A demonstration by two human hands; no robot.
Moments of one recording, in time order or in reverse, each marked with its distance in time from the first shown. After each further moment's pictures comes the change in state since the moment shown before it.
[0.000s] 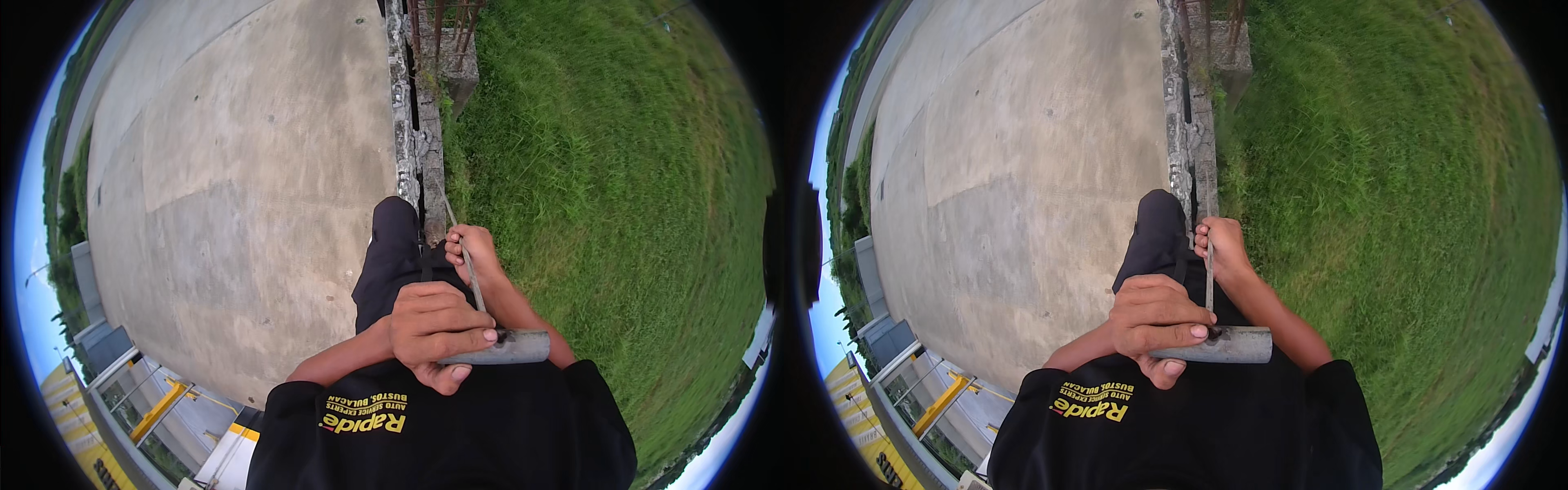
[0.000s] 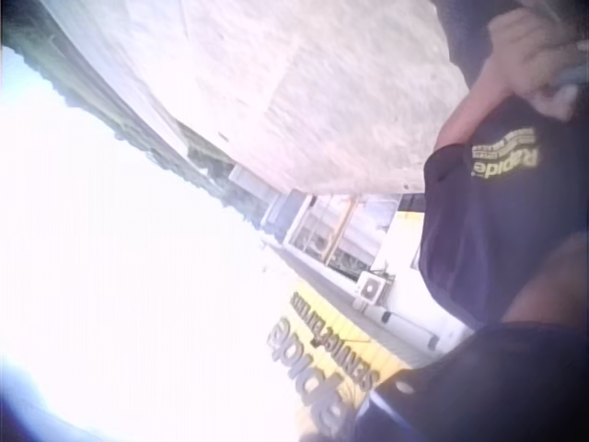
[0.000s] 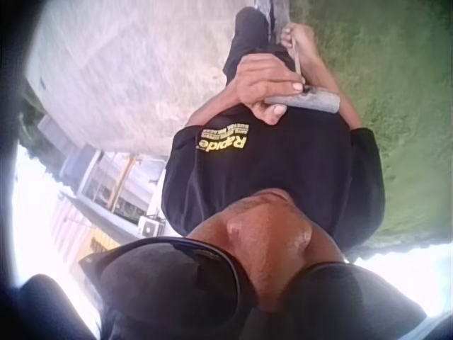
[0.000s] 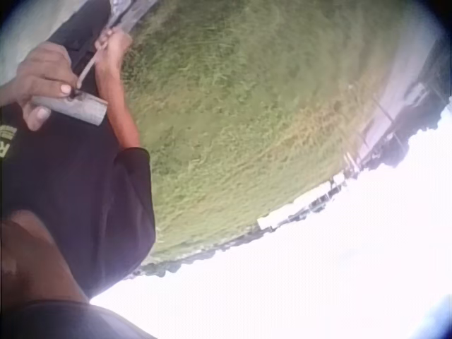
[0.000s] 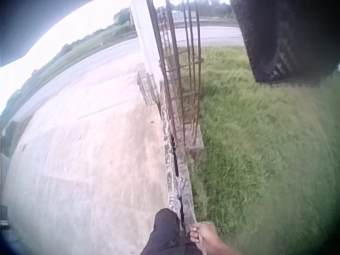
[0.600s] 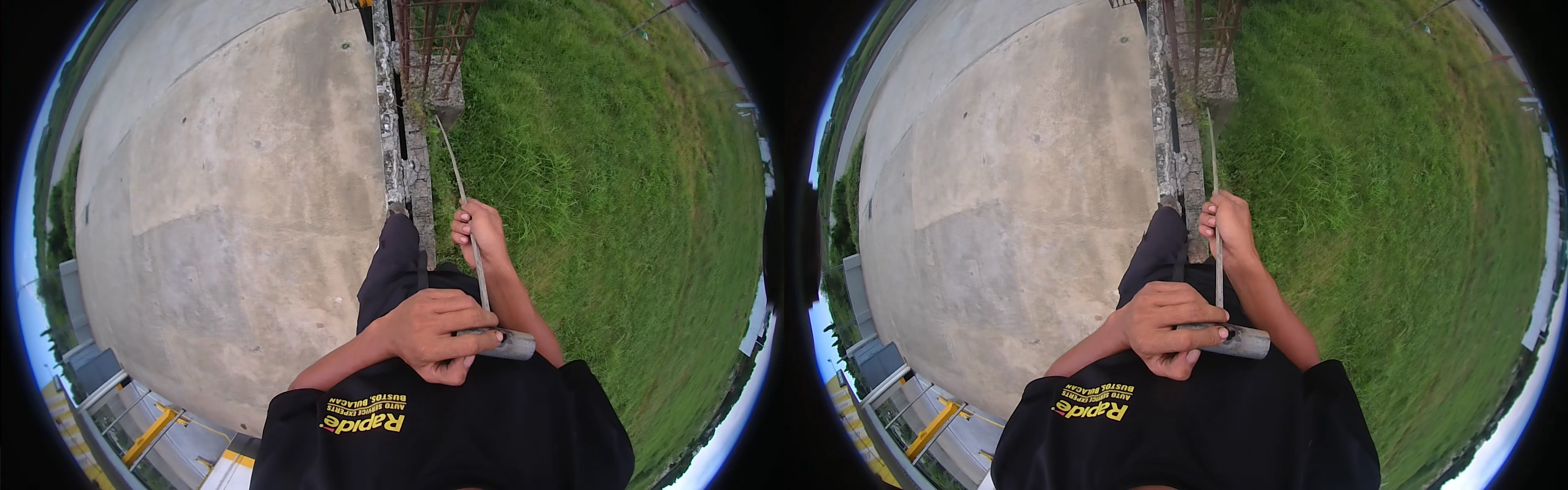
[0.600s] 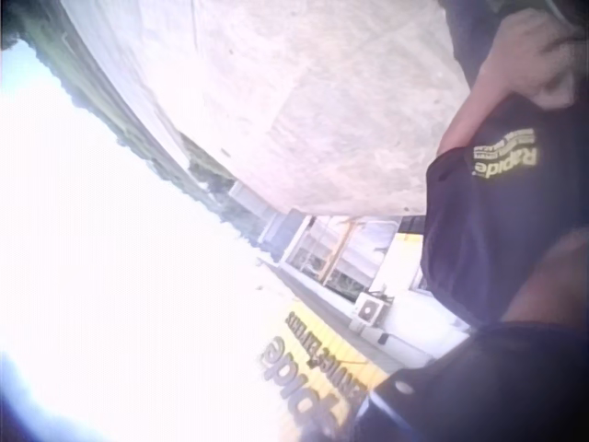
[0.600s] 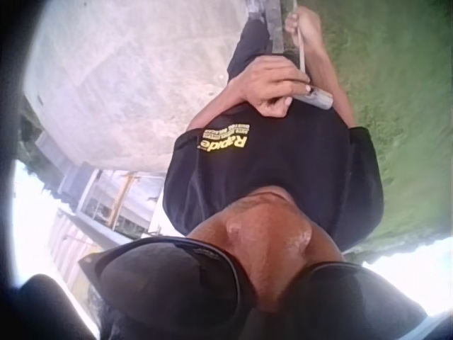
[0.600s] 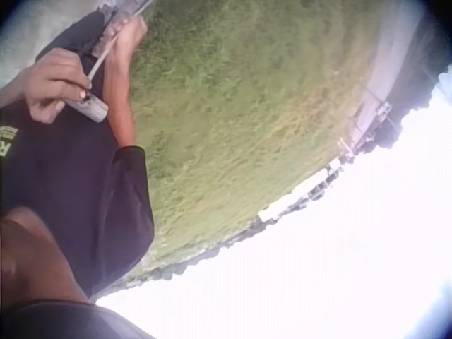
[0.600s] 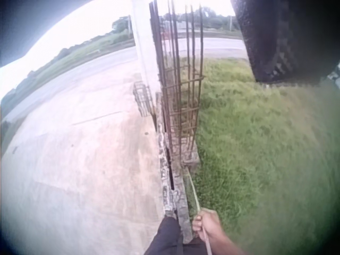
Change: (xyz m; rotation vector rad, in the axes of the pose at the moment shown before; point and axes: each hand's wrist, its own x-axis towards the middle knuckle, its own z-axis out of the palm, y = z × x) left_hand 0.033 -0.036 -0.040 -0.039 -0.294 -0.027; right_hand 0.015 -0.080 0.062 0.037 -0.101 -0.253
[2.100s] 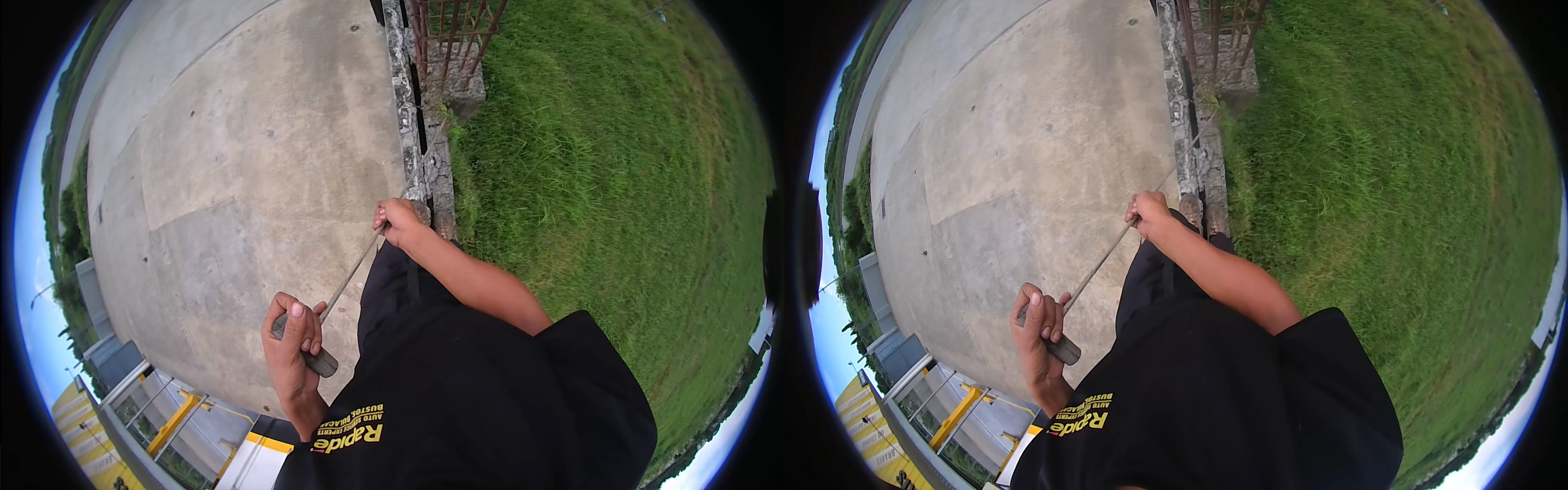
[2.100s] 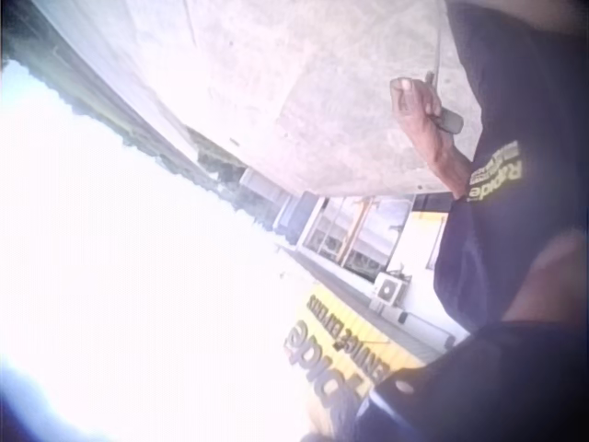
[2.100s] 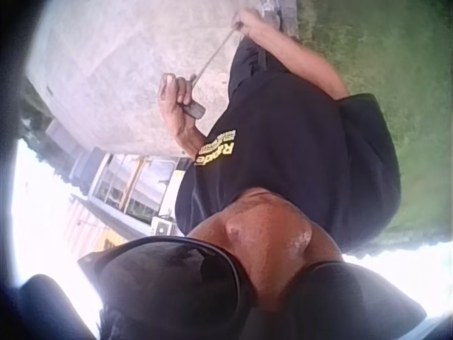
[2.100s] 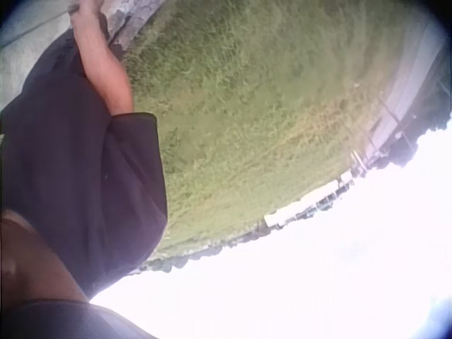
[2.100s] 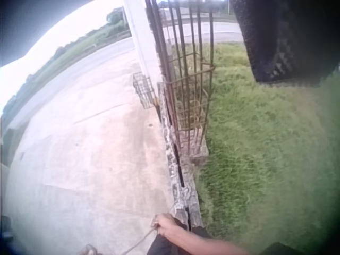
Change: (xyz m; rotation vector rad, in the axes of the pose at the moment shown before) left_hand -0.023 0.037 -0.166 -0.217 1.076 -1.286; right_hand 0.181 0.126 0.138 0.051 -0.005 0.407
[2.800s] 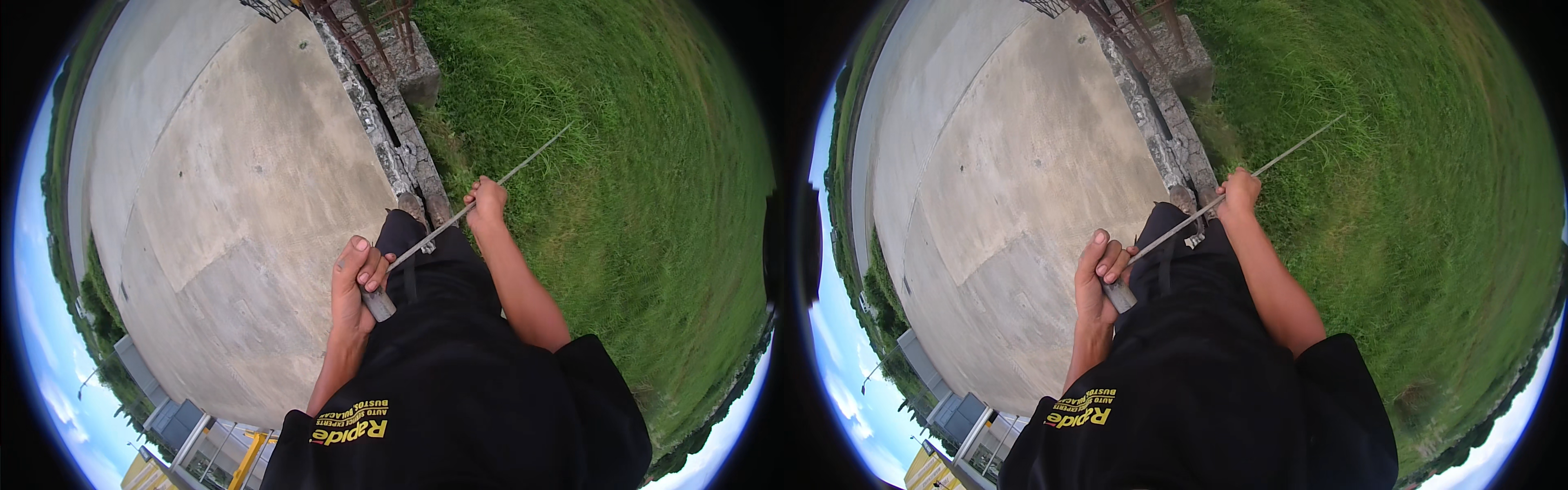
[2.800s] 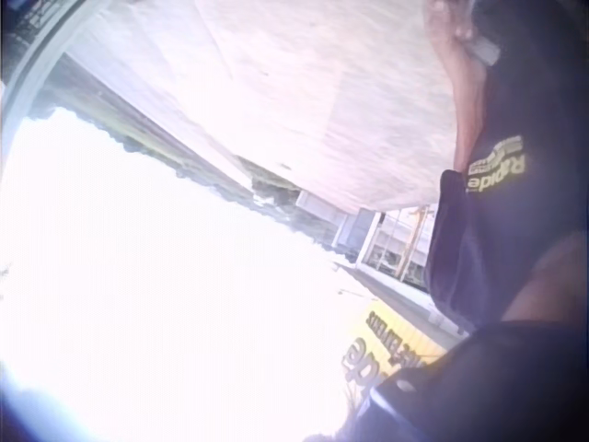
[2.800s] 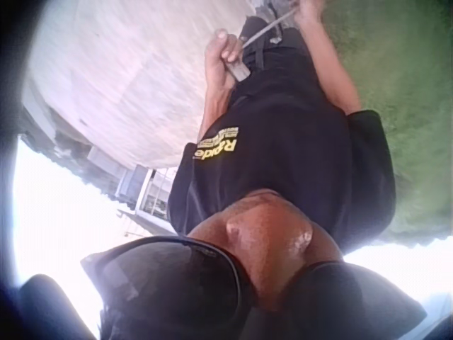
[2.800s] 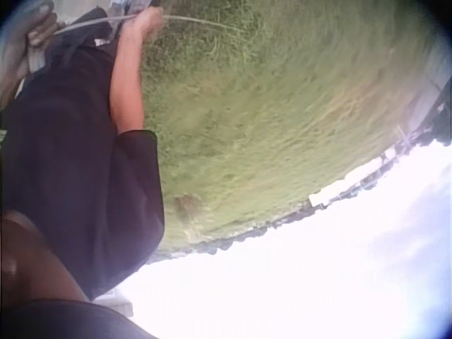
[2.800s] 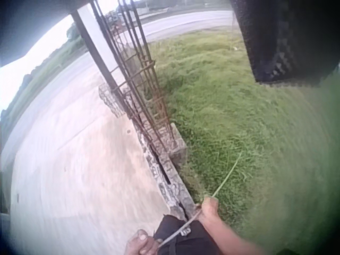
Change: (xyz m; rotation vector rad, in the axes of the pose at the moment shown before) left_hand 0.061 -0.097 0.138 -0.280 -0.392 -0.348; right_hand -0.084 -0.115 -0.181 0.451 0.642 -0.570
